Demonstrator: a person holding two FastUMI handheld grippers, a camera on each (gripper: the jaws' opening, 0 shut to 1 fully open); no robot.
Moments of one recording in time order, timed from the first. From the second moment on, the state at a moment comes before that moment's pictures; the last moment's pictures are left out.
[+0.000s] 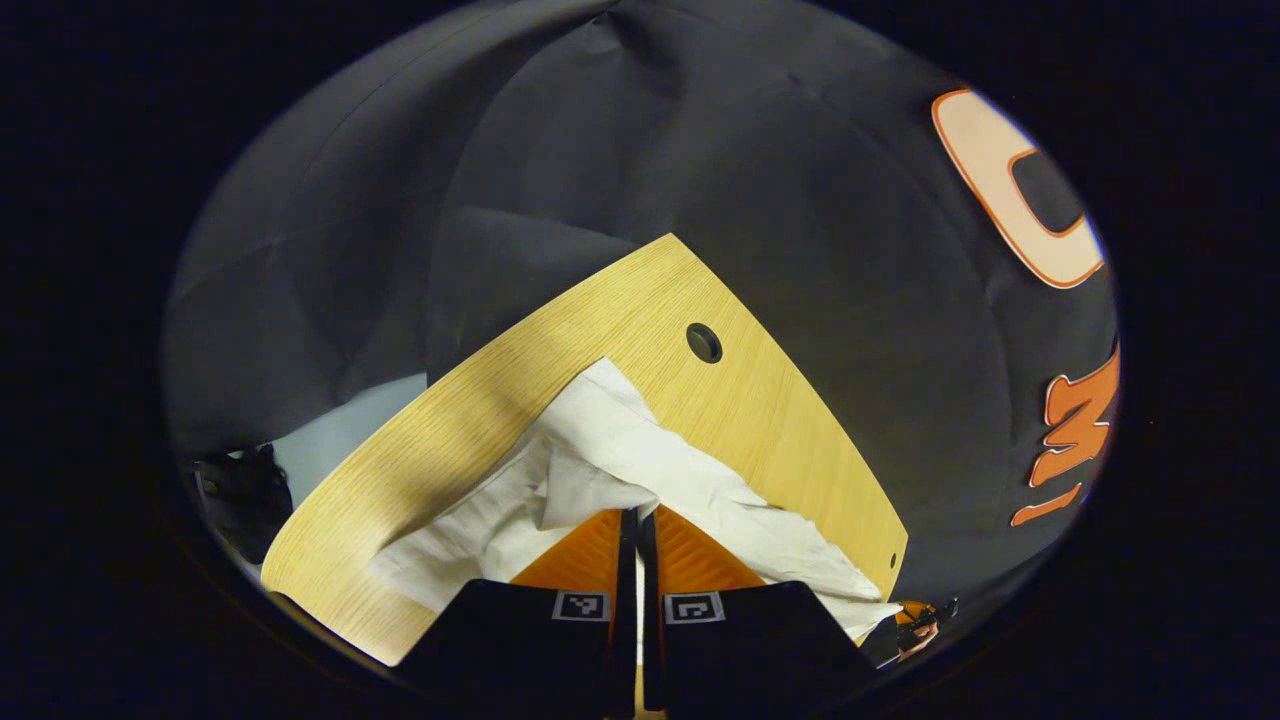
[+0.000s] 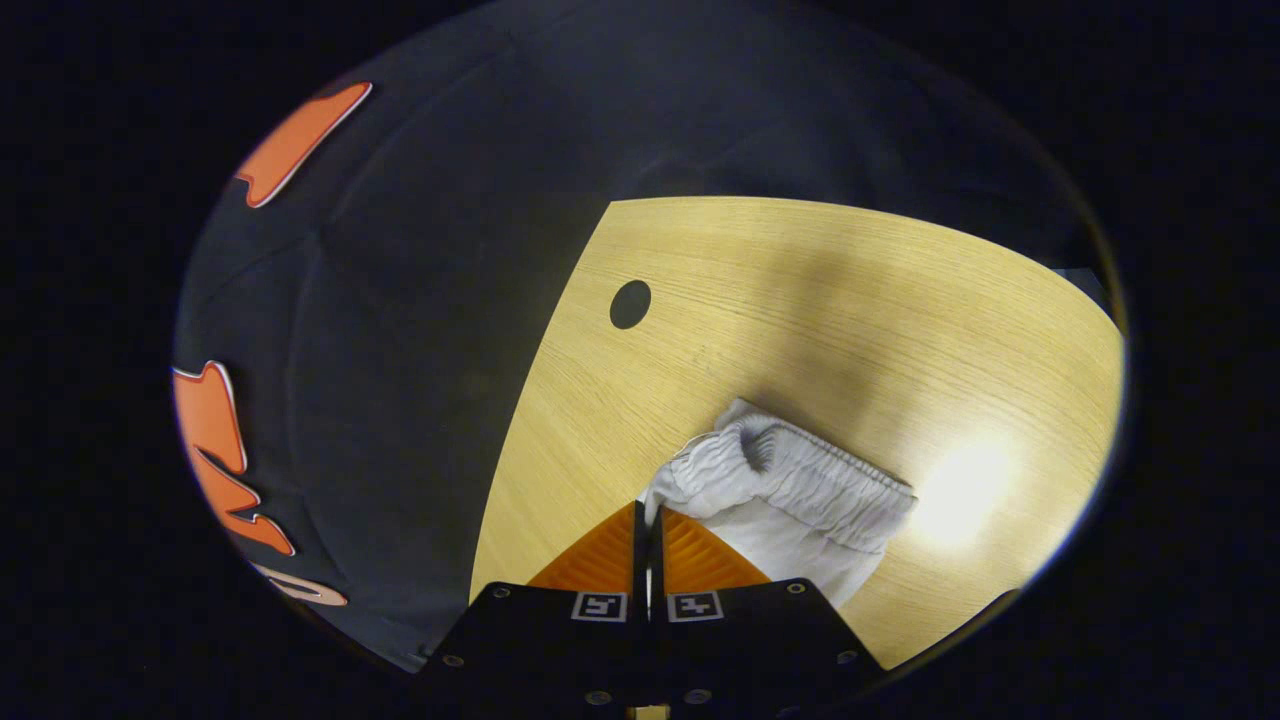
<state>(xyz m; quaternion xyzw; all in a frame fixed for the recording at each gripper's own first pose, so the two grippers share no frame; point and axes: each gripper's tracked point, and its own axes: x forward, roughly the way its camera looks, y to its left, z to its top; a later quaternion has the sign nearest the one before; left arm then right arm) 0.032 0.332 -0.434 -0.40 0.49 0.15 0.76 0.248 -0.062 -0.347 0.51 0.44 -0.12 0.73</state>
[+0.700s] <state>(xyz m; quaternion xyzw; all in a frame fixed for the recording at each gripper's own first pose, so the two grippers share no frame) 0.026 0.297 -0.380 -0.26 0.55 0.10 0.79 0.205 -0.101 -0.347 0.38 0.46 -0.11 0.79</state>
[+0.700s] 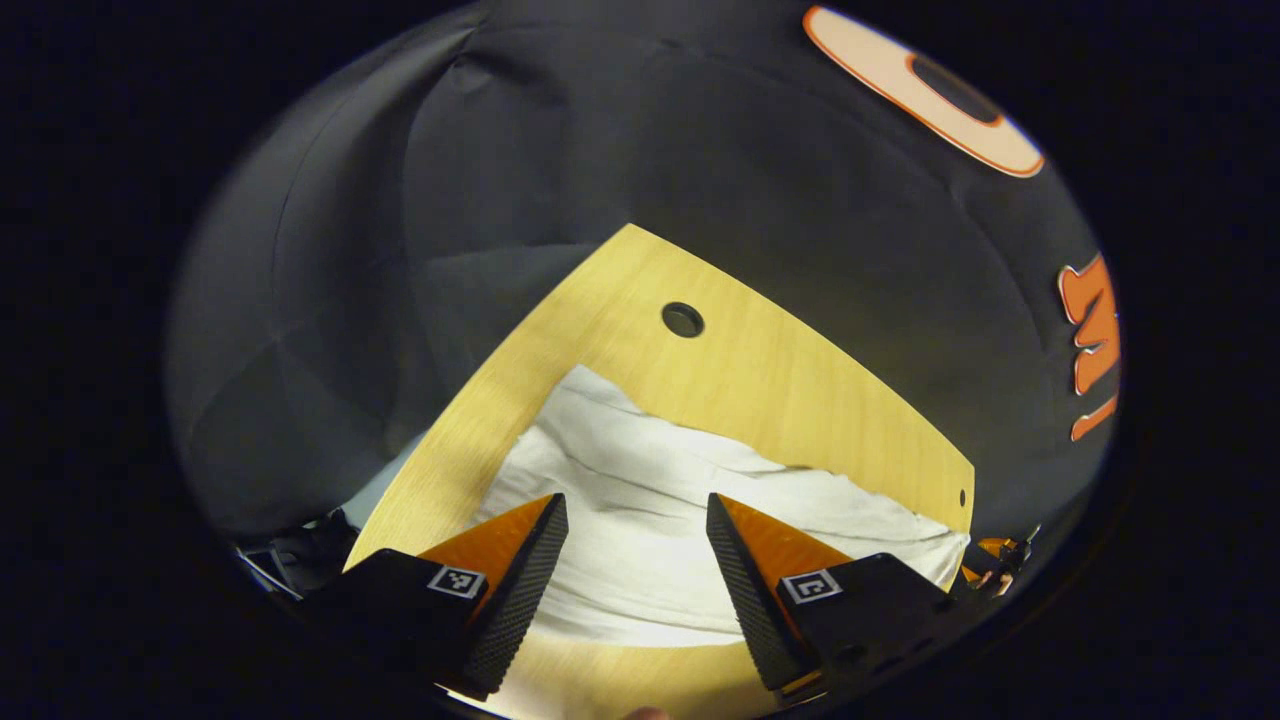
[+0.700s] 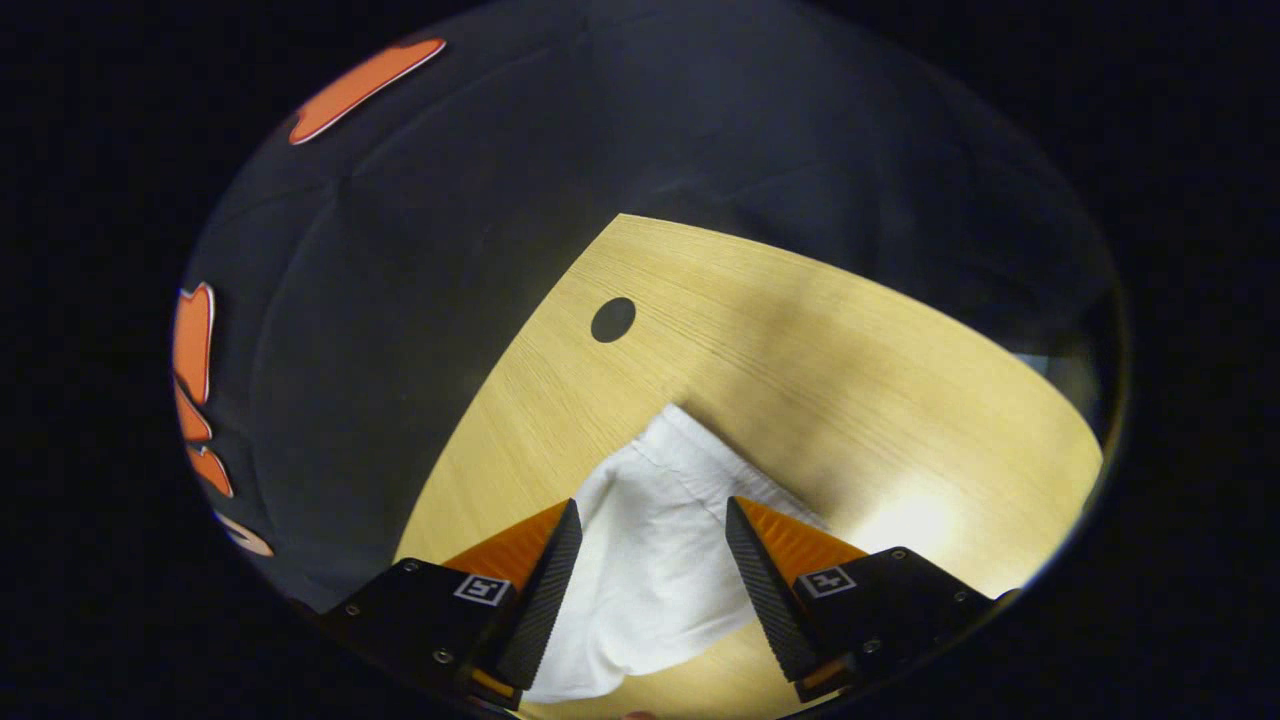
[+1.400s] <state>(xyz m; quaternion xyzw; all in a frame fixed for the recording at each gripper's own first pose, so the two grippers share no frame) -0.044 0.215 -0.306 -0.19 0.57 0.05 0.80 0.132 -0.096 -0.389 0.34 0.53 -0.10 0.77</state>
